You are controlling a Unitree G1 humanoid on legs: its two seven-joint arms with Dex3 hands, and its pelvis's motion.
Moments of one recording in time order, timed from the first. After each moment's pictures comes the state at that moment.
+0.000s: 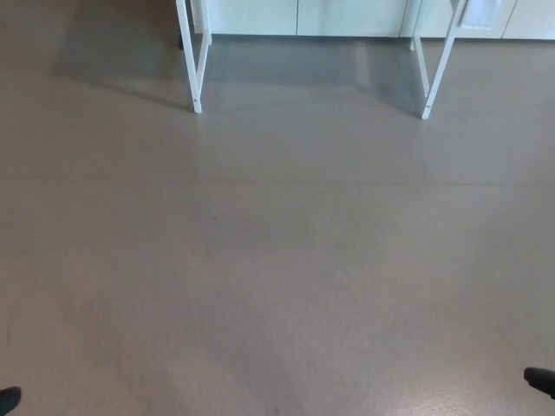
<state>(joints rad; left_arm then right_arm) 0.35 0.37 0.32 0.41 -0.15 0.03 -0.29 0.23 -0.28 -0.23 0.45 0.10 0.05 0.23</state>
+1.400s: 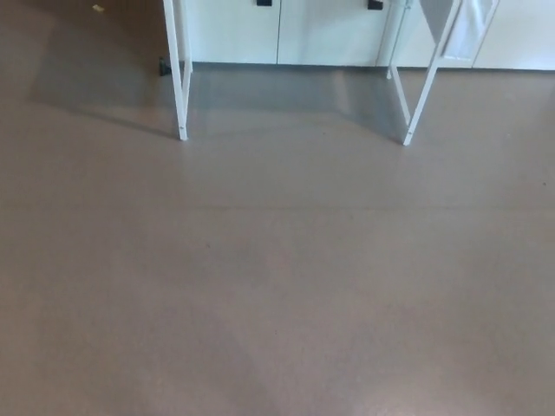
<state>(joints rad) 0.44 0.39 0.33 0.57 -0.21 -0.12 -0.43 0.35 -0.26 -0.23 0.46 0.15 0.02 0.31</state>
